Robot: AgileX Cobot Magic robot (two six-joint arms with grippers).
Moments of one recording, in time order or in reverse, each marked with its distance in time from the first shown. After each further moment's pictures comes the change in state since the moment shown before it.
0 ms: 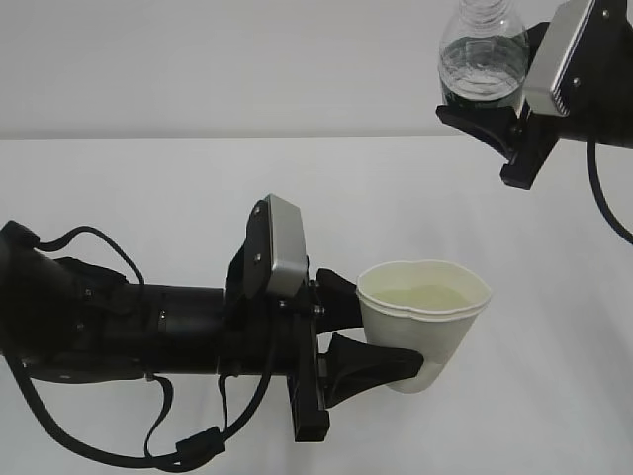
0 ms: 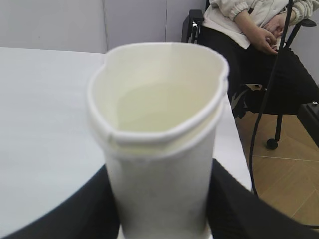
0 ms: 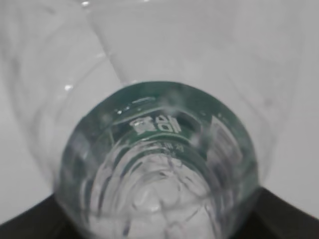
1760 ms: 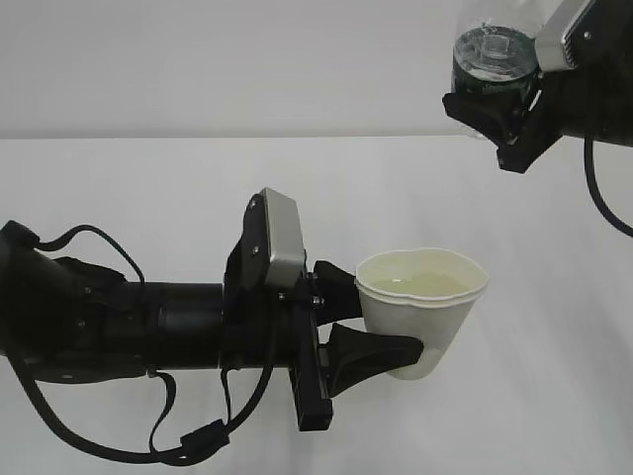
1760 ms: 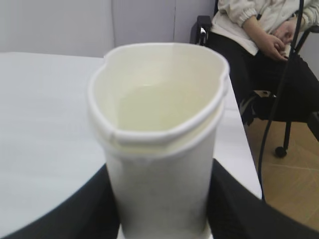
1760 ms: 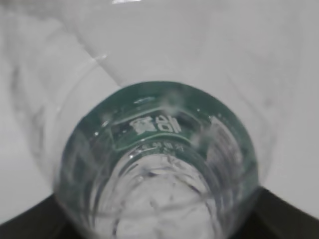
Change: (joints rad) left arm 0.000 0.000 0.000 -0.045 -0.015 0.015; right arm 0.000 0.000 0.000 0.052 0.061 0.269
